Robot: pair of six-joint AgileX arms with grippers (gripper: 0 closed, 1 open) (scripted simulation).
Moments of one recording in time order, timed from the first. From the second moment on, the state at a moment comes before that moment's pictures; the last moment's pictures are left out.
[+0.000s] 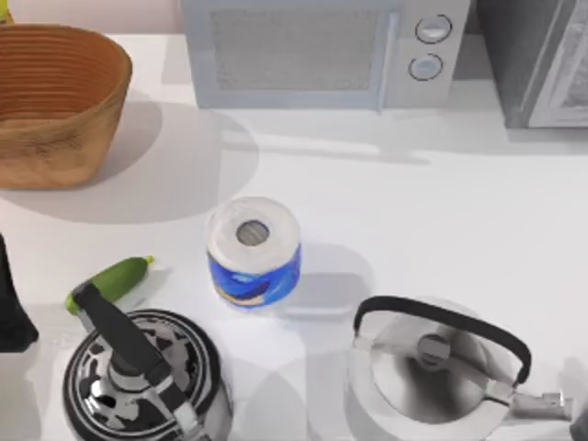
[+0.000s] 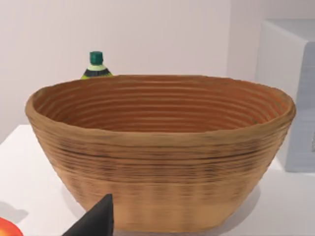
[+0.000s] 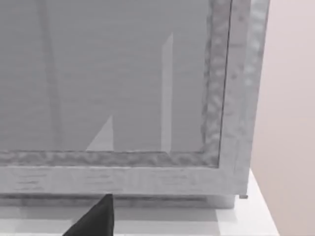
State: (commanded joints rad) left arm 0.00 0.00 0.00 0.00 0.00 0.00; right arm -1.02 1.55 0.37 1.20 -1.01 0.02
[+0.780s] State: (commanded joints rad) left arm 0.00 0.00 0.00 0.00 0.00 0.00; right arm -1.02 1.46 0.74 0.78 -0.98 0.01
